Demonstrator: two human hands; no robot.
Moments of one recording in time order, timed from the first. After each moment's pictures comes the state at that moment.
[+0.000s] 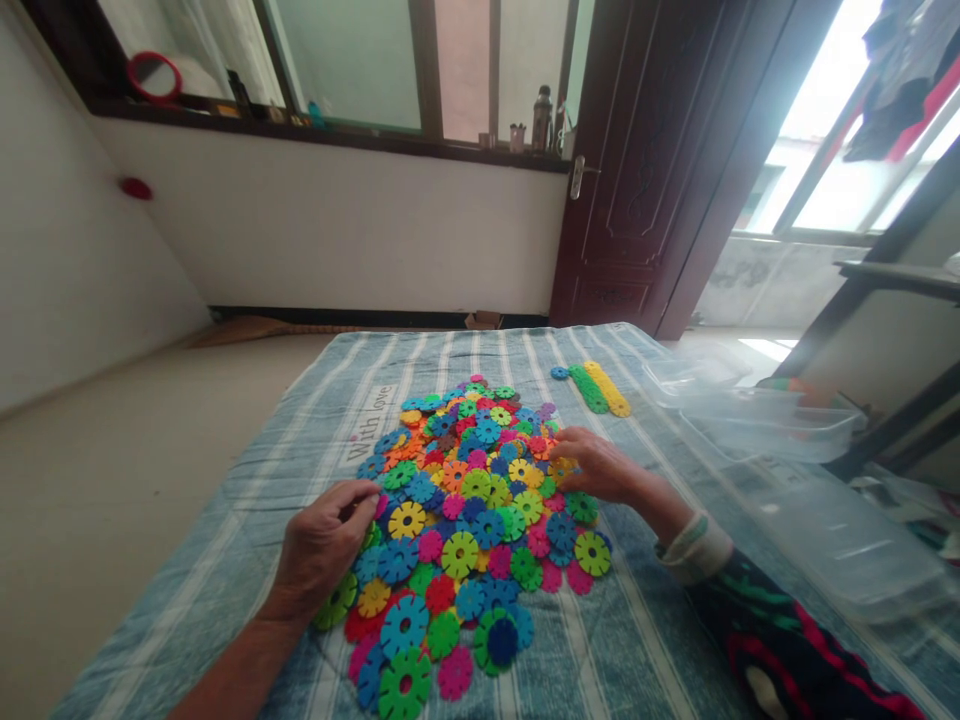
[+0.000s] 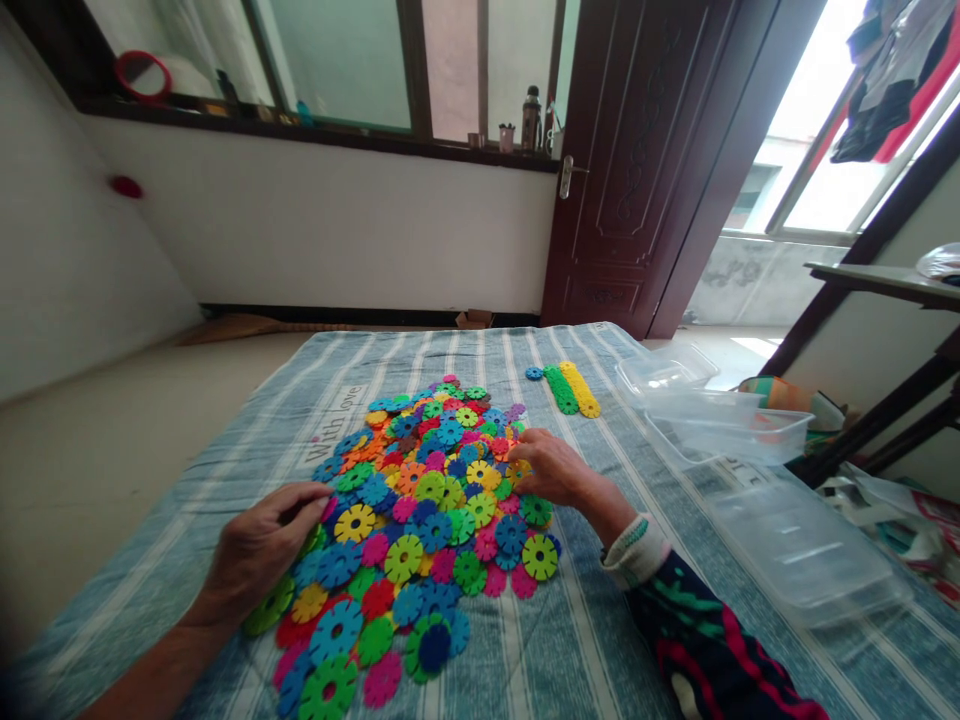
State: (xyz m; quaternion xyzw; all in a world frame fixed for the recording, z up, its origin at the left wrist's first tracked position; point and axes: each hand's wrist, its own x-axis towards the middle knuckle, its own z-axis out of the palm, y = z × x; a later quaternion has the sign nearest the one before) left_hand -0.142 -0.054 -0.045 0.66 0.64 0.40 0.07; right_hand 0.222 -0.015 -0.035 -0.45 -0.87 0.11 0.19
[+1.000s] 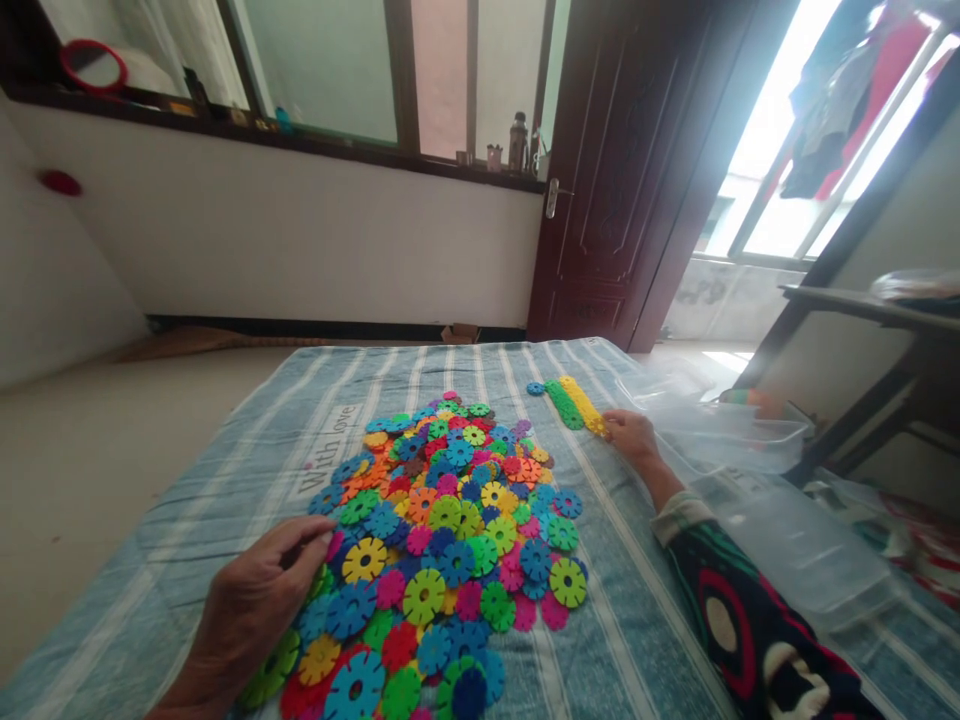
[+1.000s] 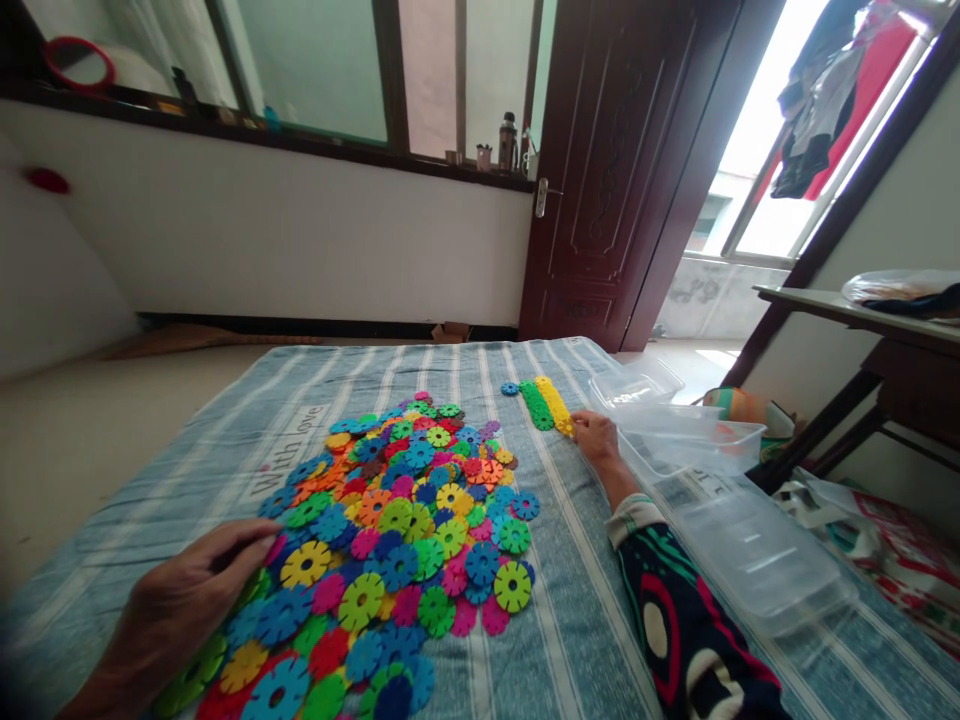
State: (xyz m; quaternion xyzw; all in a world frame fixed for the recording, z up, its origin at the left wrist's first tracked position) left_hand -0.147 -0.048 -0.042 0.64 0.67 0.36 0.09; right_hand 0.330 0.052 -0.063 -0.74 -0.53 0.10 0.39
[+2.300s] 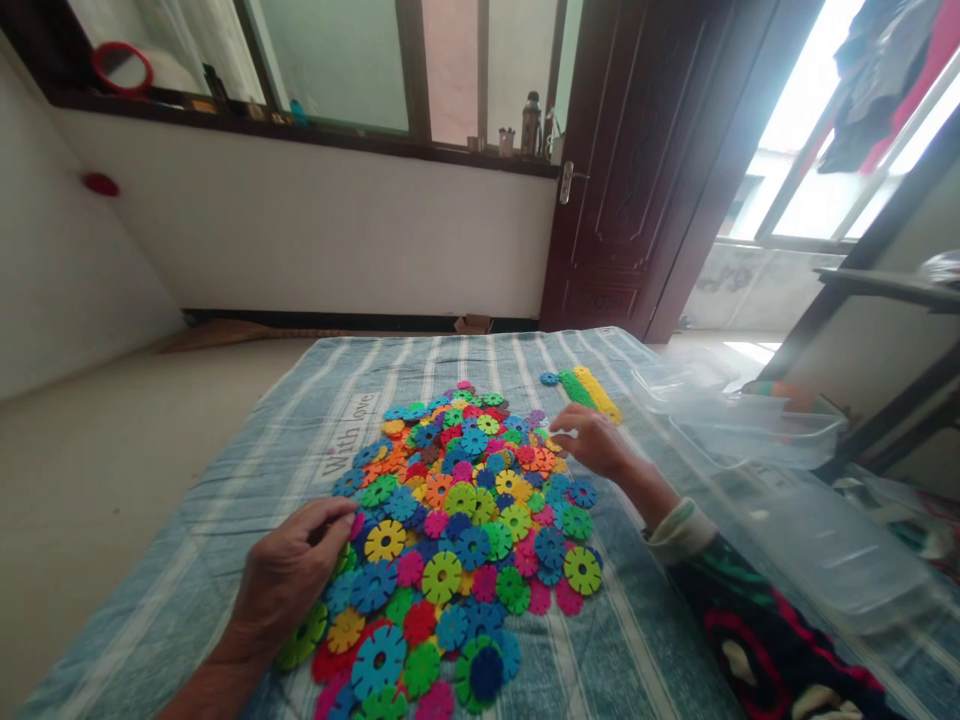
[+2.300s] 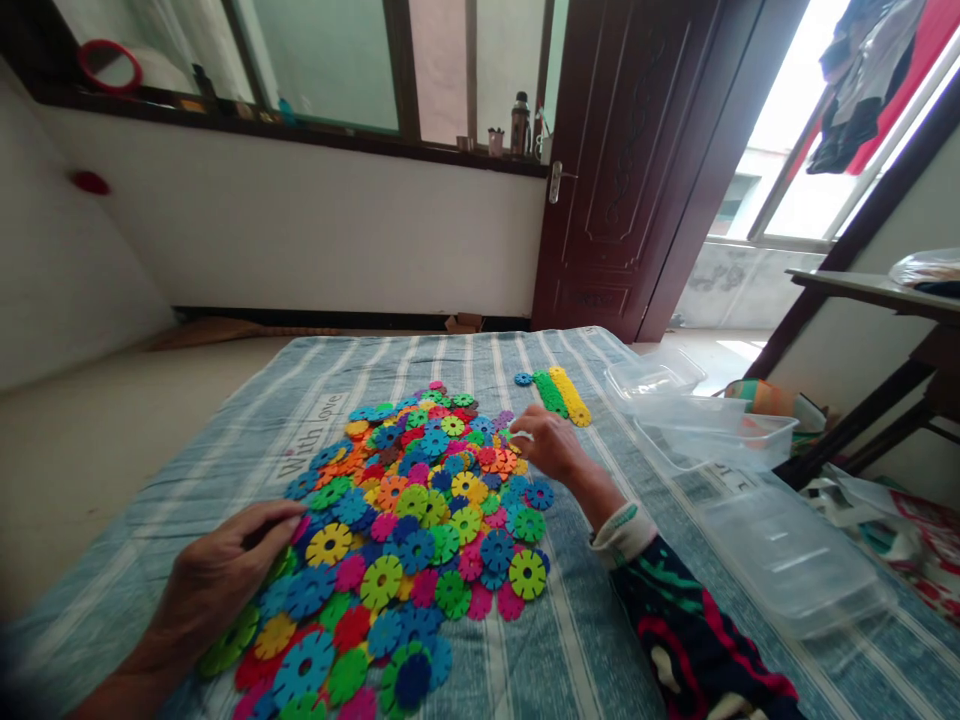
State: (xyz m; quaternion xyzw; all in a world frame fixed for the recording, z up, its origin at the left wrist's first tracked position) left_hand -0.146 -0.051 -0.047 0.64 0.66 0.39 0.08; right_hand 0.236 0.021 -0.032 -0.52 -0.79 0.05 0.32
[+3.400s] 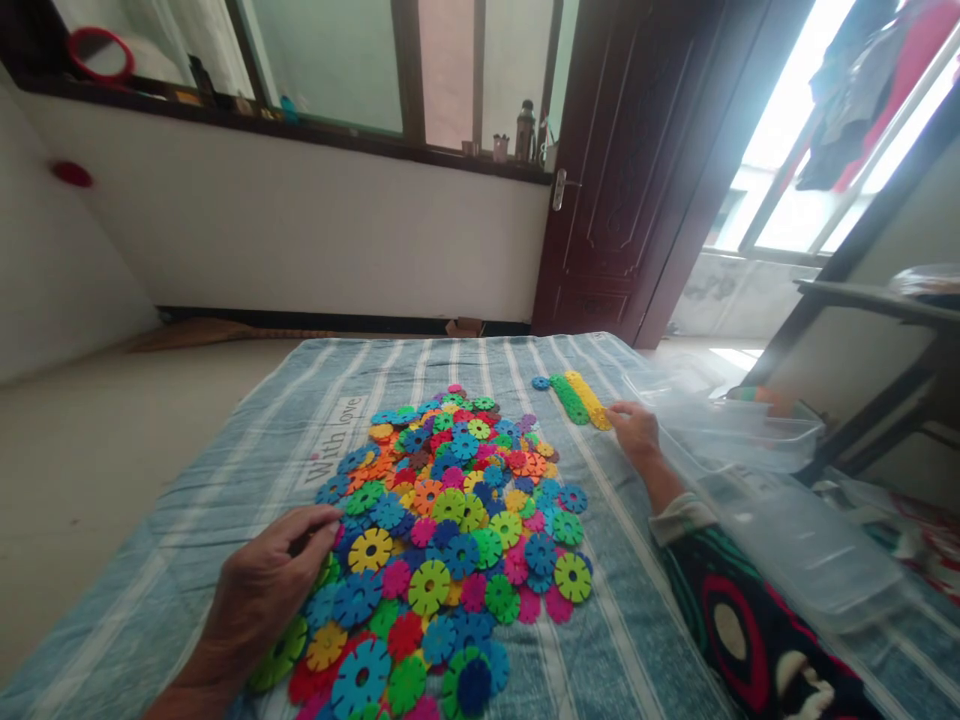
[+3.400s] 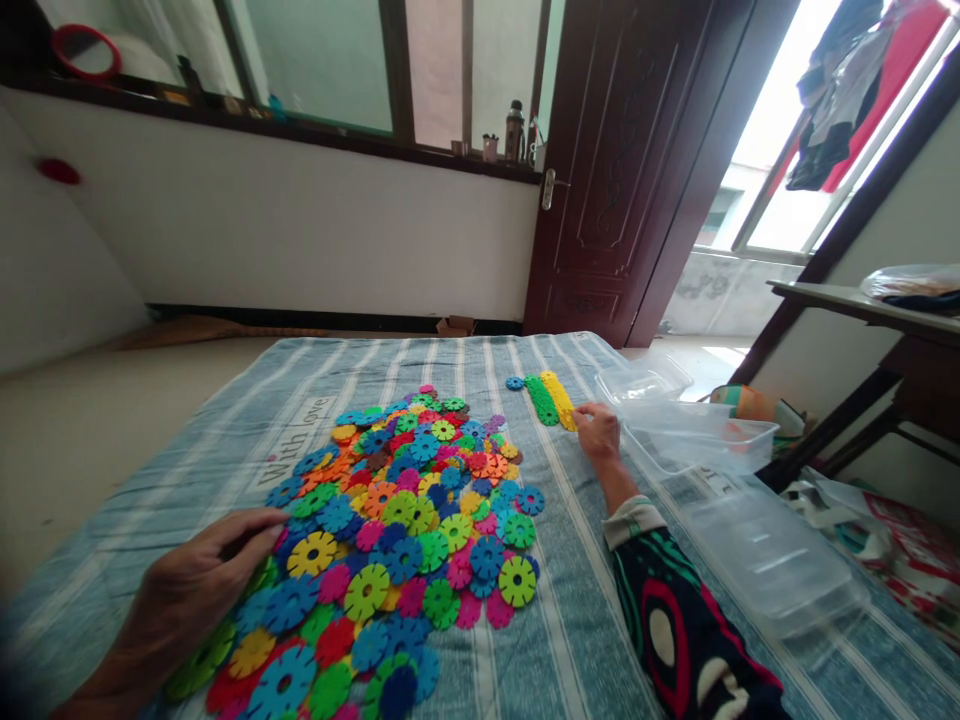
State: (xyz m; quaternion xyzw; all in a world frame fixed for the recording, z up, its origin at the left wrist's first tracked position) left_hand -0.146 -0.050 -0.042 0.66 0.66 0.36 0.06; right_hand 0.317 0.054 -0.062 -0.72 -0.51 0.03 0.46
